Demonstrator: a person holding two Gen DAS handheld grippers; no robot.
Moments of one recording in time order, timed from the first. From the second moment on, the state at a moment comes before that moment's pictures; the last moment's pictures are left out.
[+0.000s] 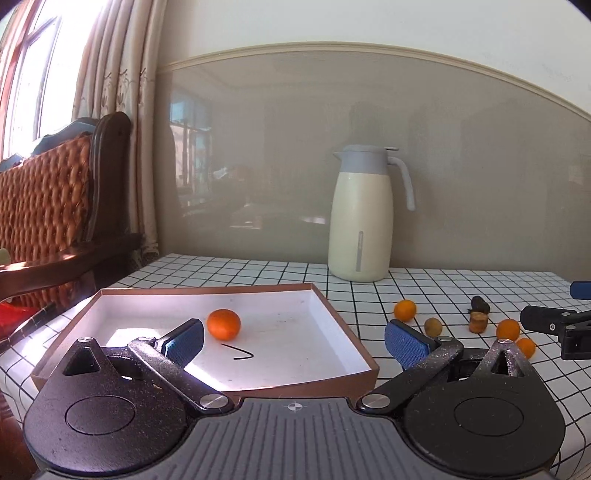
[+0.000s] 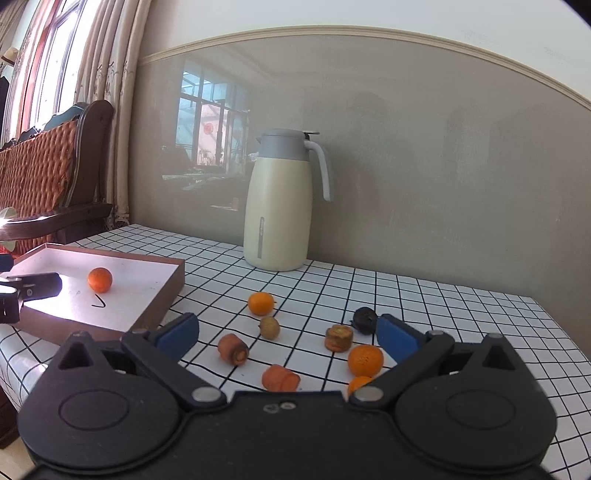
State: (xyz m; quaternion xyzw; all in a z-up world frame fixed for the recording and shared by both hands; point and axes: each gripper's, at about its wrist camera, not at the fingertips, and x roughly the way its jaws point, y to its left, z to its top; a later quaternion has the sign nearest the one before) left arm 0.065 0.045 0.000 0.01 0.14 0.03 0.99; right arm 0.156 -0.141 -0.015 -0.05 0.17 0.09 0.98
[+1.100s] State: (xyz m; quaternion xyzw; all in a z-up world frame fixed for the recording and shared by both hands) left arm 0.098 -0.065 -0.036 0.06 0.17 -0.09 0.98; right arm 0.175 -0.201 -0.056 -0.05 0.23 0.01 0.97
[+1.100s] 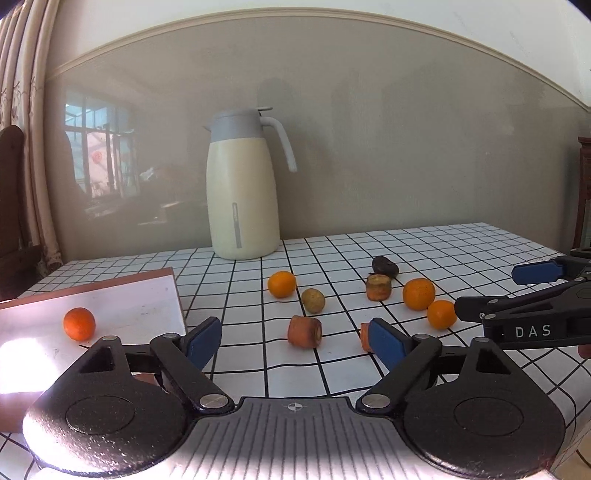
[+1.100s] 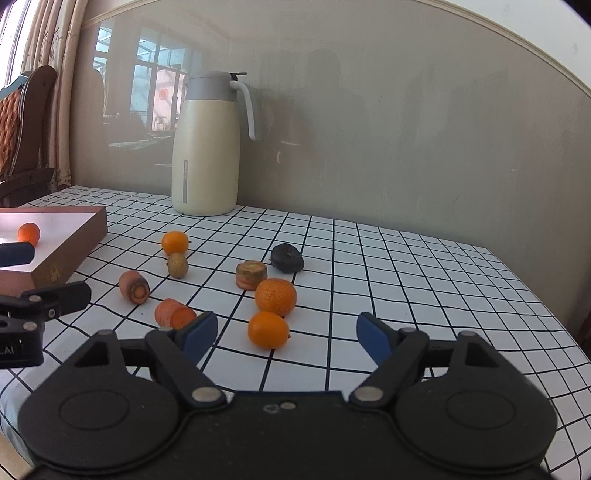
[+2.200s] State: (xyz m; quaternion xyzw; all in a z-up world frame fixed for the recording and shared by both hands) left arm 0.143 -0.115 -0.061 0.05 0.24 -0.14 0.96; right arm 0.219 -0.203 -0.076 -0.04 0.29 0.05 0.96
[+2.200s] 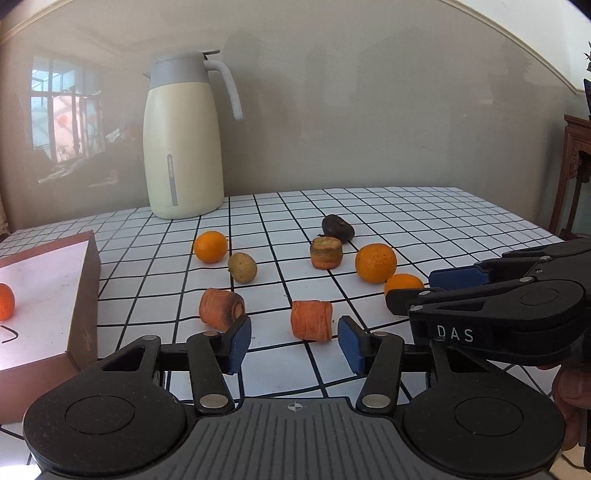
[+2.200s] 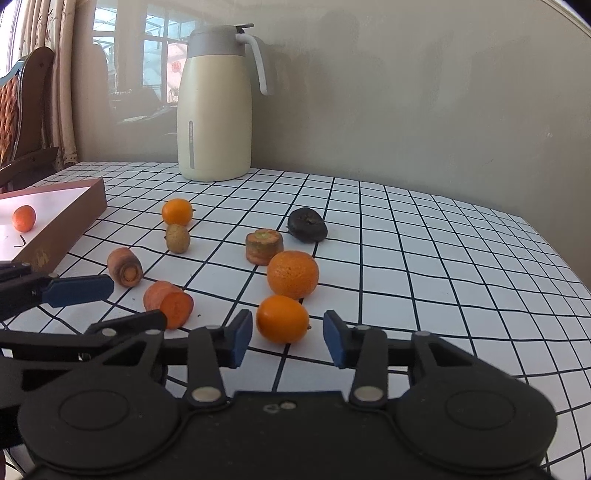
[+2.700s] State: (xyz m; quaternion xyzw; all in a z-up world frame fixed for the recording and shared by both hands) left arm 0.167 -0.126 -0.065 0.02 0.28 -0.15 0.95; right arm 0.234 -0.216 -0.079 0.00 0.31 0.06 0.95
